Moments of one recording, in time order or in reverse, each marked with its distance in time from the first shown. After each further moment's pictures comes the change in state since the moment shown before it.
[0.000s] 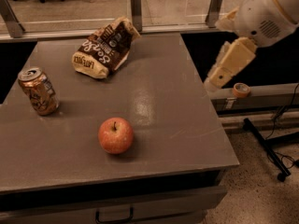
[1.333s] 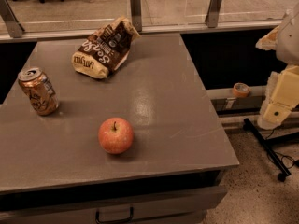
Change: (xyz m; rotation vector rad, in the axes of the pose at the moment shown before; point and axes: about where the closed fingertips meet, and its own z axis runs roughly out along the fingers) arm 0.079 0.050 -0.050 0.013 0.367 -0.040
